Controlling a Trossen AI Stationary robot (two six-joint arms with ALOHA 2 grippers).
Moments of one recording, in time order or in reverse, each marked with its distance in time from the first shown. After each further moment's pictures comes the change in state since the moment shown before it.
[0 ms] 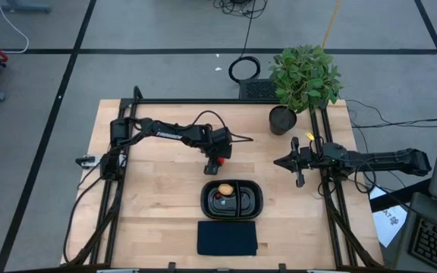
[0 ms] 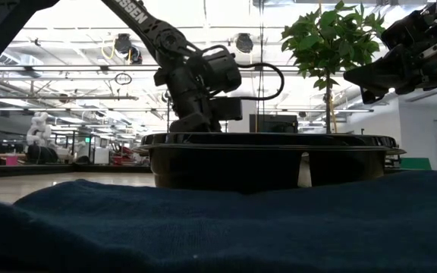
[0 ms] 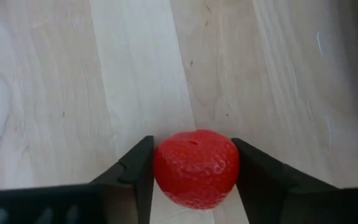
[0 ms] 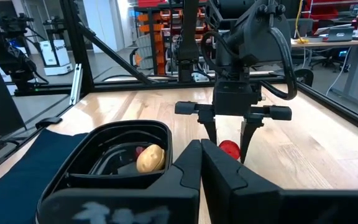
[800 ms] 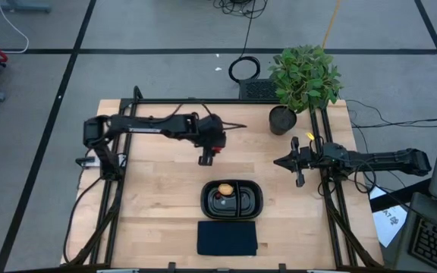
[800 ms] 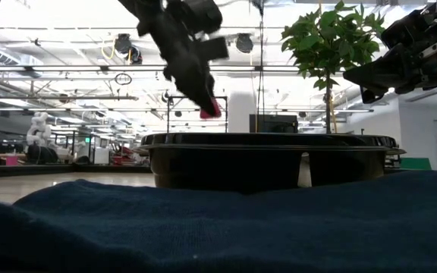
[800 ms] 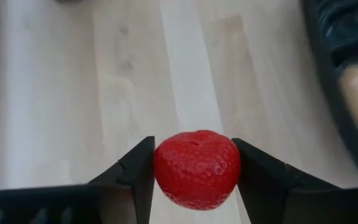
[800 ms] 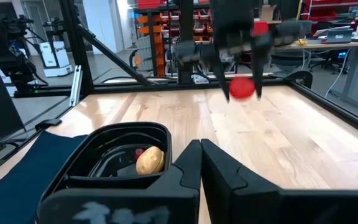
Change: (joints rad) left arm 0.001 -0.281 0.002 -0.086 -0.136 0.033; right arm 0.000 0.002 0.000 0.009 0.000 0.000
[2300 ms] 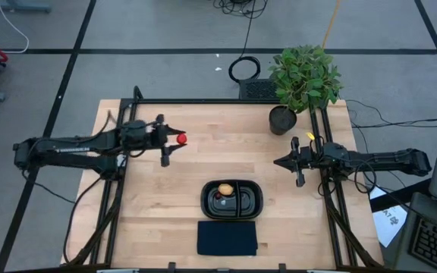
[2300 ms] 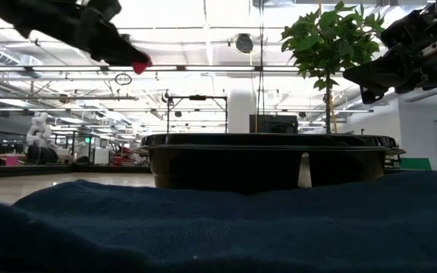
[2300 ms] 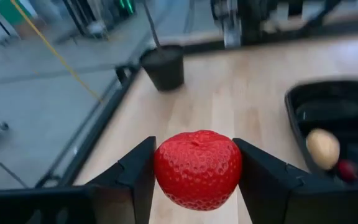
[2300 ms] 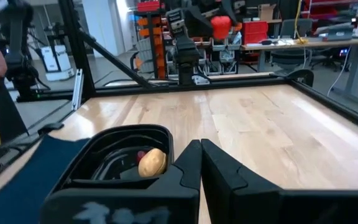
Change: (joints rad) left arm 0.007 -0.937 -0.823 0.557 -0.080 -0.171; right arm -0.001 -0.001 0.000 0.006 0.000 0.016
